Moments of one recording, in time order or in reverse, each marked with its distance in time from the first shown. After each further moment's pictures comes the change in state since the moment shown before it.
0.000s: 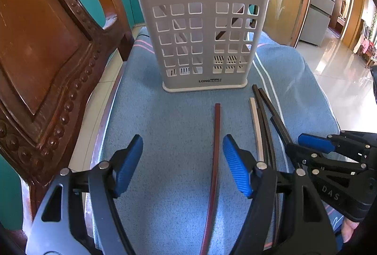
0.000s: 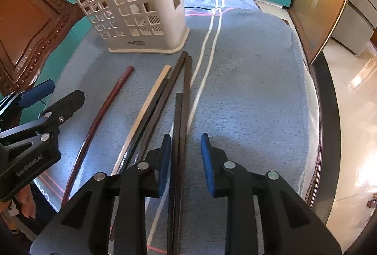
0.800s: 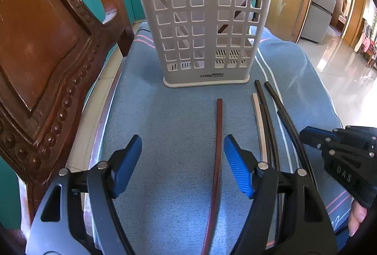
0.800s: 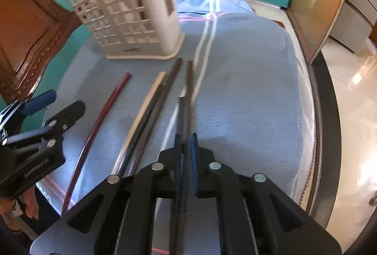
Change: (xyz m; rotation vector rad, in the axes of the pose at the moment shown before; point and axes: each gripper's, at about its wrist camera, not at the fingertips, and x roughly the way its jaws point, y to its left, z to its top) left arm 0.006 0.002 -0.004 -0.007 0.023 0.001; right arm -0.002 -0.003 0.002 0.003 -0.015 0.007
